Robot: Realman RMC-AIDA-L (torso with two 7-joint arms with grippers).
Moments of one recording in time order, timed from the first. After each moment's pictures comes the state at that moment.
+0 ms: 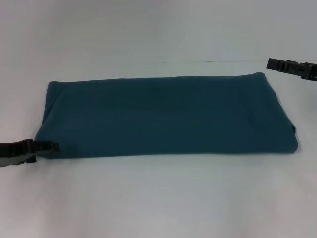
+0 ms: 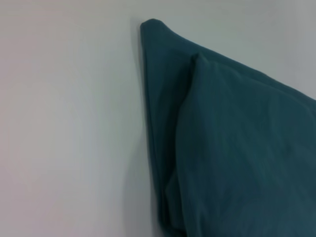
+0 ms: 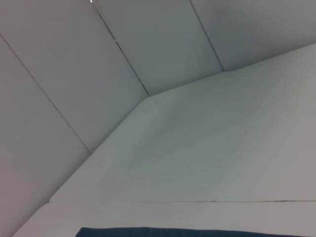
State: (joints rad) left arm -0.54 -2.08 0.44 0.87 2.57 1.35 -2.40; right arm 0.60 1.99 -0.52 -0.73 -2.00 -1.33 1.92
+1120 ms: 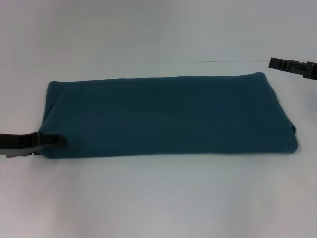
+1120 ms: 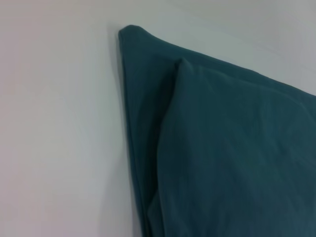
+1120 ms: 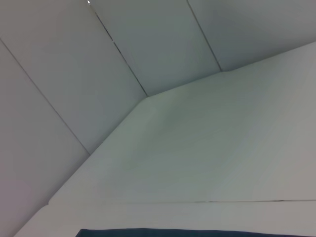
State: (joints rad) left arm -0.59 -2.08 0.49 0.85 2.58 1.31 -2.41; right arm 0.59 1.99 -0.52 -0.73 -2.00 -1.33 1.94
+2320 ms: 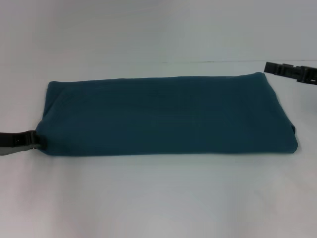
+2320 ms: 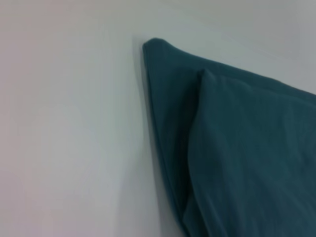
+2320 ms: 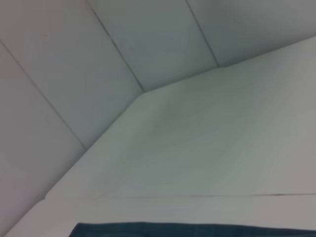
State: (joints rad) left arm -0.58 -2.09 0.49 0.87 2.61 1.26 -2.42; right arm 0.60 2.00 -0.53 -0.71 -2.01 -1.31 1.92
